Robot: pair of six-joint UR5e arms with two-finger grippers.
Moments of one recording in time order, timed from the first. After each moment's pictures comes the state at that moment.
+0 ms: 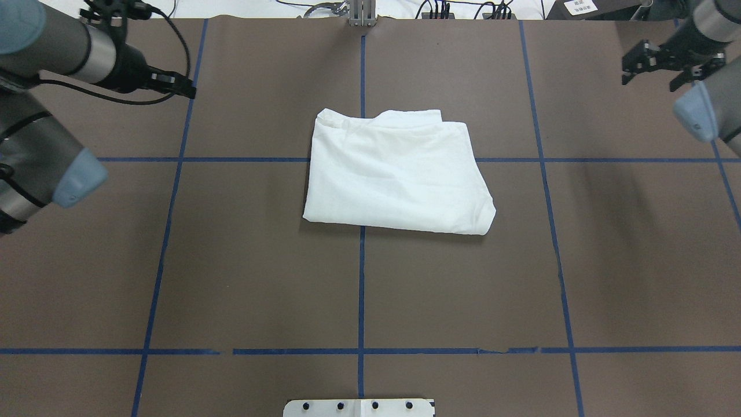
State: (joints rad) left arm -1.06 -1.92 -1.64 -2.09 -2.09 -0.62; right arm 1.29 -1.25 1.44 -1.39 2.24 0.58
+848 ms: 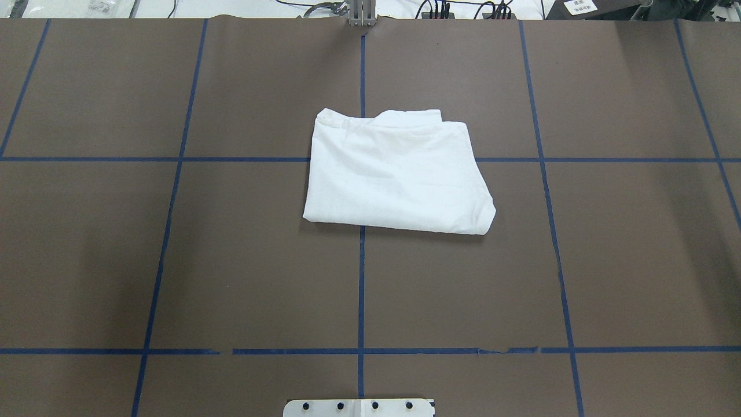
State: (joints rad) left arm -1.52 -1.50 -1.75 -1.95 -2.30 0.01; right arm 1.51 -1.60 1.62 -1.43 2.32 0.16
